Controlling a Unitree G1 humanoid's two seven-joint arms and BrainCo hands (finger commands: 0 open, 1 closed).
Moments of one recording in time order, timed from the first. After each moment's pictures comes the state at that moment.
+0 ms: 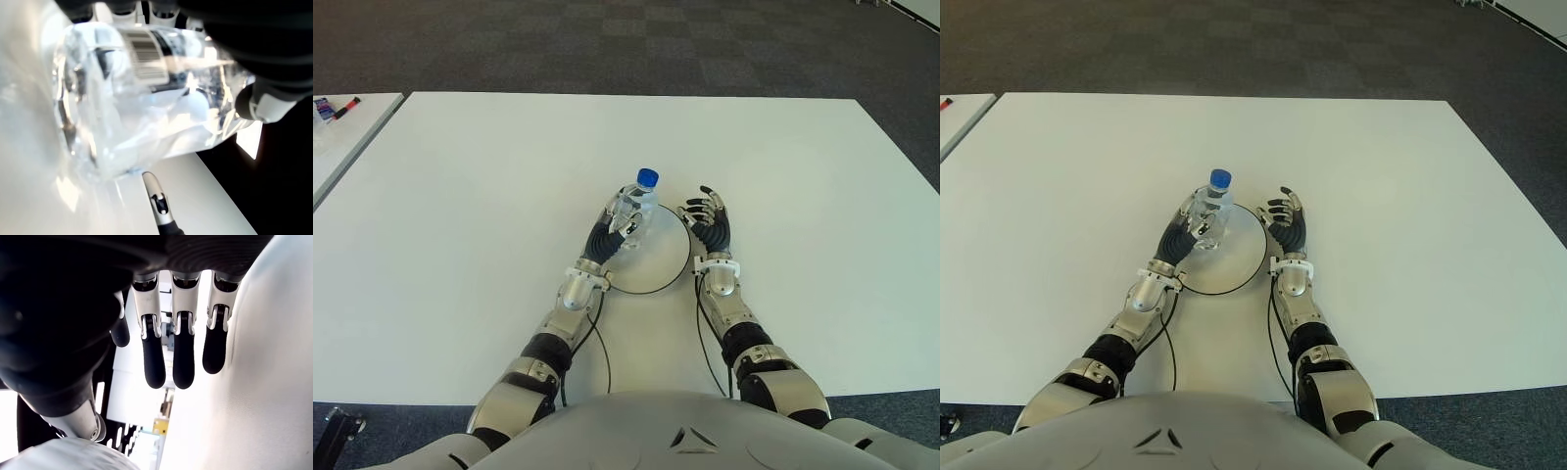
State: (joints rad) left arm -0.16 -0.03 -0.18 0.78 0.22 -0.79 0.09; right arm -0.28 -0.01 0.02 0.88 -0.19 -0.54 -0.34
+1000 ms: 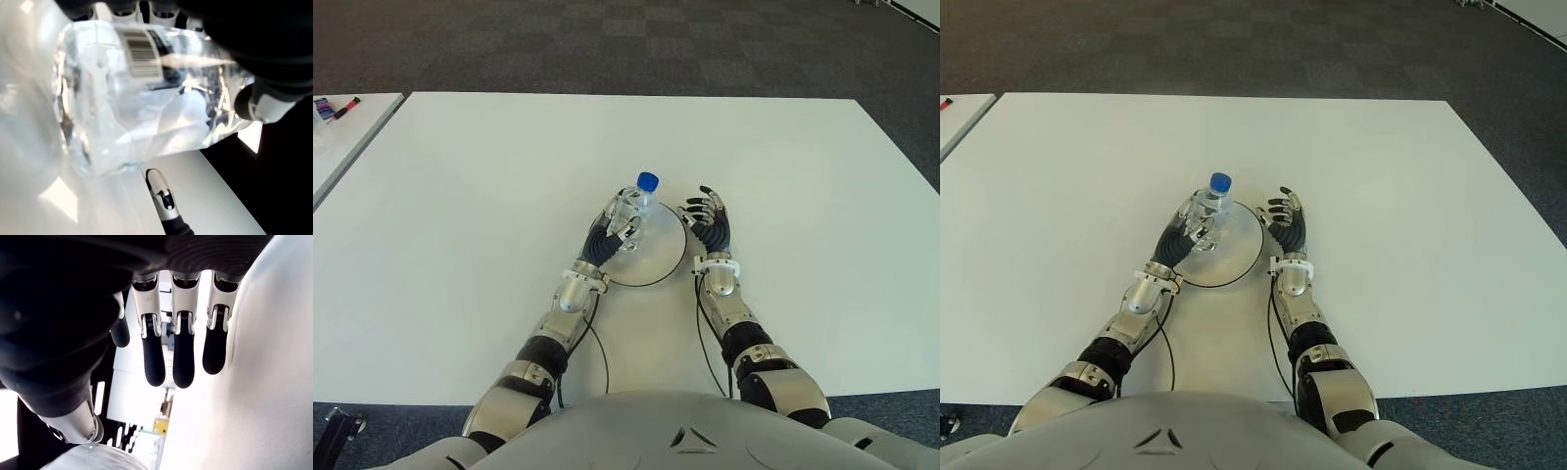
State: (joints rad) left arm -0.14 -0.01 -0.18 0.76 0.24 -0.79 0.09; right arm -0.28 -0.01 0.02 0.89 -0.19 -0.55 -0.35
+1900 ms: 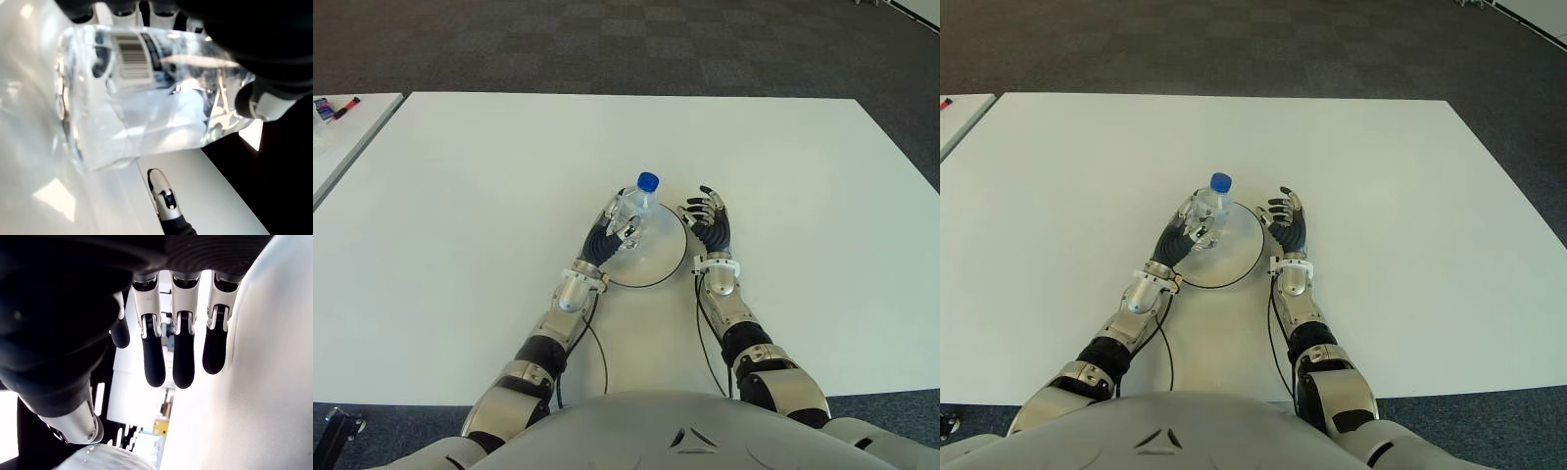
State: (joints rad) left arm -0.14 0.00 -0.18 0.75 0.25 -0.78 0.09; right arm -0.28 -0.01 0.02 0.89 -0.19 -0.55 -0.35
